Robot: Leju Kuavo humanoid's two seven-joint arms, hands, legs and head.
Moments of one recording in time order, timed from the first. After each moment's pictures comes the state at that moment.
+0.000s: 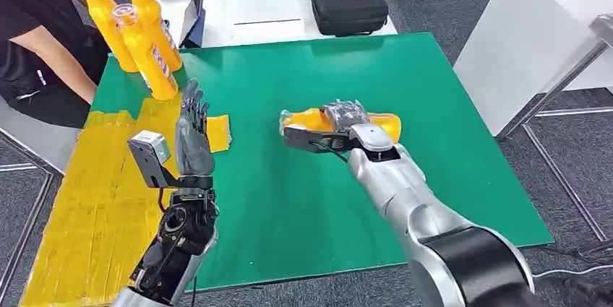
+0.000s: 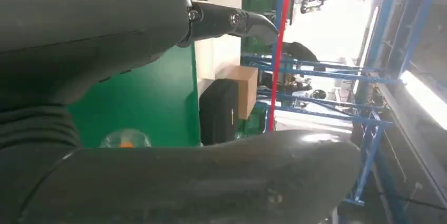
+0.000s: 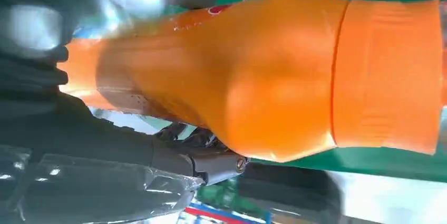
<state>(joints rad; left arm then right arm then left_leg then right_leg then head) -0.31 -0.13 -0.36 -1.31 0.22 0.32 -0.49 -0.91 0.27 0.25 -0.31 1.37 -0.16 -0.02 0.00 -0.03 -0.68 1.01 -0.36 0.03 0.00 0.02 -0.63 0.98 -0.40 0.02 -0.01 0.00</state>
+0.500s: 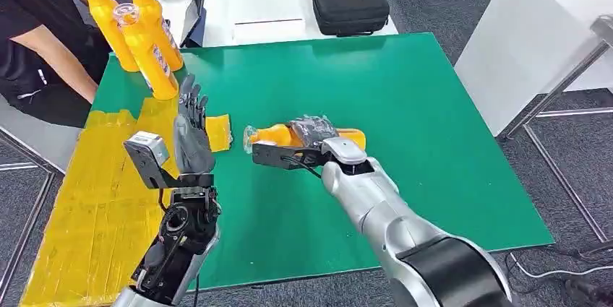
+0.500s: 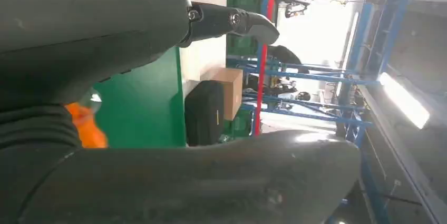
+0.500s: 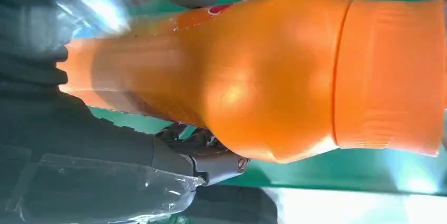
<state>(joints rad) -0.31 -0.14 -0.37 -1.34 0.21 0.34 -0.51 -0.86 0.35 0.29 -0.31 1.28 -0.14 -0.06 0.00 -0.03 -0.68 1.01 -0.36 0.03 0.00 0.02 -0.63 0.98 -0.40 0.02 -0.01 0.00</state>
